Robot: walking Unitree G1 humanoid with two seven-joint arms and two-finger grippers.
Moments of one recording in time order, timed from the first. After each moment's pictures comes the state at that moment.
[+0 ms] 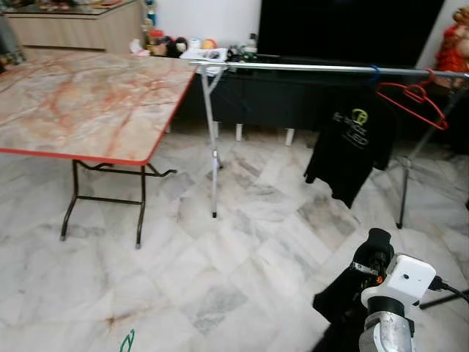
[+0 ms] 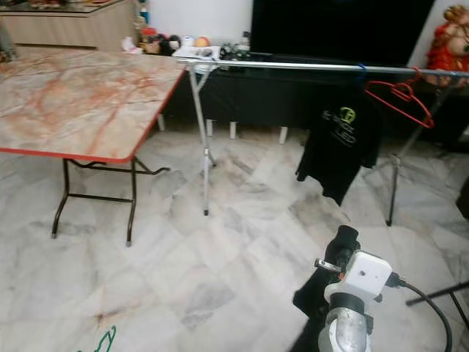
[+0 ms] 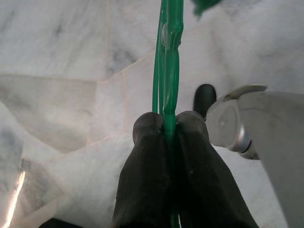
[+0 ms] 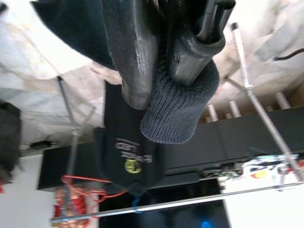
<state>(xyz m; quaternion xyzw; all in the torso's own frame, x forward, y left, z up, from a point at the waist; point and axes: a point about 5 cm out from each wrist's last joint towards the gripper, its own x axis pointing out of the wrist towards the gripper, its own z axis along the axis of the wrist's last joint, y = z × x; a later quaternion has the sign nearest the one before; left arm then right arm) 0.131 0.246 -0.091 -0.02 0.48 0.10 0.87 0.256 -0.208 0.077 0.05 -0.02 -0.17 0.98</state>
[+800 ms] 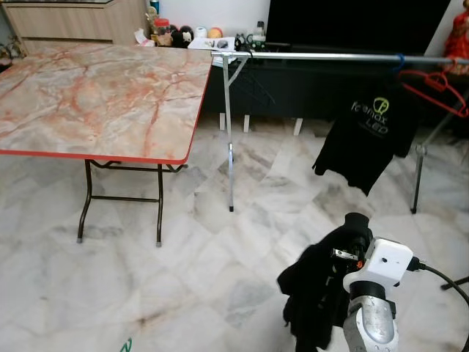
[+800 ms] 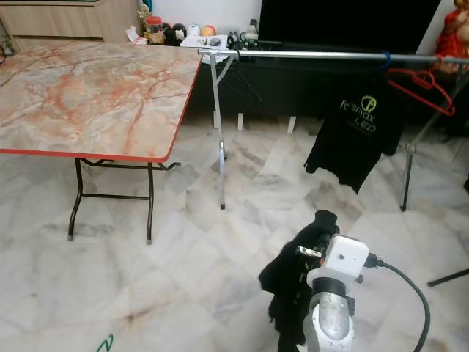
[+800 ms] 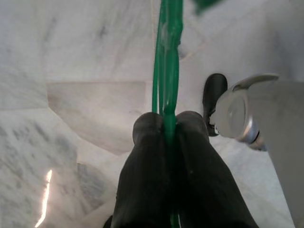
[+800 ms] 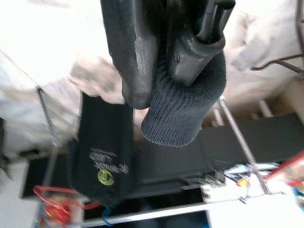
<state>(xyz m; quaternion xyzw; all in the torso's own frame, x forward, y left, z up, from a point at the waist) 0.126 0.240 -0.095 -0.02 0.50 0.10 0.86 0.269 -0.195 0.088 0.03 -0.03 -0.14 0.99</state>
